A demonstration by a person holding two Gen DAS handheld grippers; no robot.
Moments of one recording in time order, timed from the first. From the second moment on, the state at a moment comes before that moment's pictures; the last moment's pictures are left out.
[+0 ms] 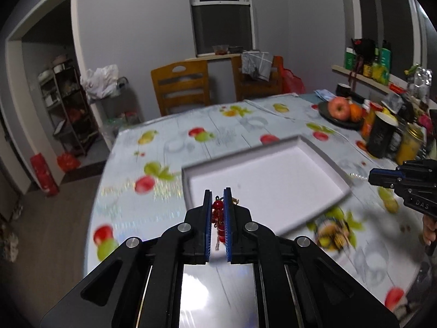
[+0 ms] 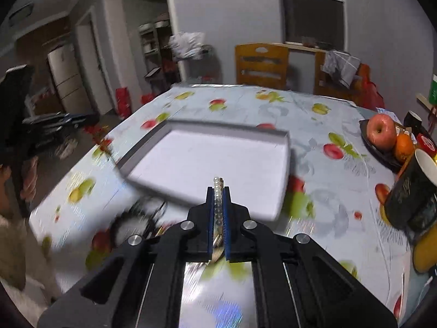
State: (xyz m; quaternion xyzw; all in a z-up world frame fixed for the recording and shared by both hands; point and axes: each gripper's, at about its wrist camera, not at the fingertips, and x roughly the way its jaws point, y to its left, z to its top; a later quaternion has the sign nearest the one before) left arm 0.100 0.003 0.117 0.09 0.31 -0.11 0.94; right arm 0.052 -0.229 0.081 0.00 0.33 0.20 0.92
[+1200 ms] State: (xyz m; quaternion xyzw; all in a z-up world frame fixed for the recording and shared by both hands) left arm 0.218 0.008 0.015 0.04 0.37 -0.05 0.93; right arm 0.194 -0.226 0.000 0.02 0.38 0.08 0.92
